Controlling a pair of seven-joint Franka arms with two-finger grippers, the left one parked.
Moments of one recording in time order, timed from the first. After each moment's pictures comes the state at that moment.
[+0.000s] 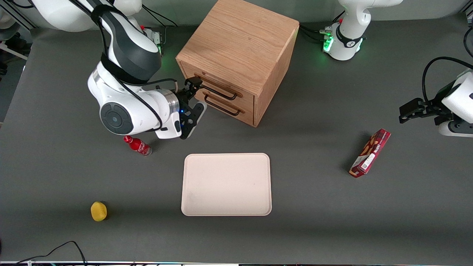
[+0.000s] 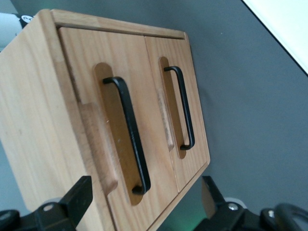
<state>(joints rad) 0.03 0.51 0.57 -1.36 0.29 1.44 -0.26</state>
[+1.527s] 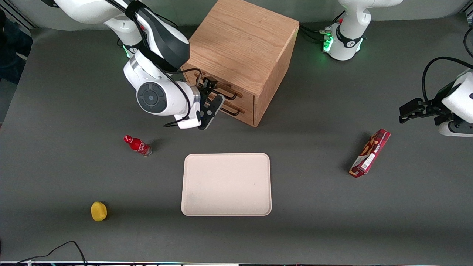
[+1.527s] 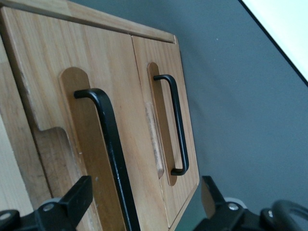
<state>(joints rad) 0.05 0.43 0.64 -1.60 0.21 1.69 -0.26</state>
